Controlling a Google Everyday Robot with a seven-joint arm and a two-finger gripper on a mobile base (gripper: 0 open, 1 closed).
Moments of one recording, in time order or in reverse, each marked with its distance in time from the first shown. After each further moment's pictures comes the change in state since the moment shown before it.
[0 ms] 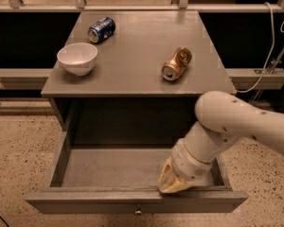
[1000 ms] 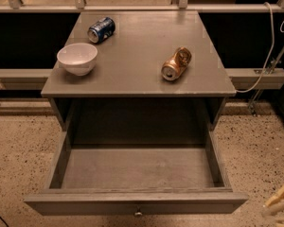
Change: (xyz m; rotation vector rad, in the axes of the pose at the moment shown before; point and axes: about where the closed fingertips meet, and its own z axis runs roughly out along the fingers) arm 0.044 0.181 -0.189 0.186 -0.124 0.048
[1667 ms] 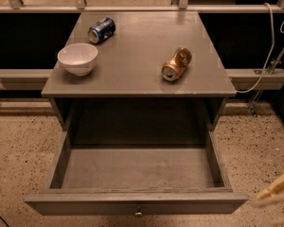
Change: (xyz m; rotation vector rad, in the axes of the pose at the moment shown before) arm 0.000 -0.005 0.005 -0.001 0.005 -0.001
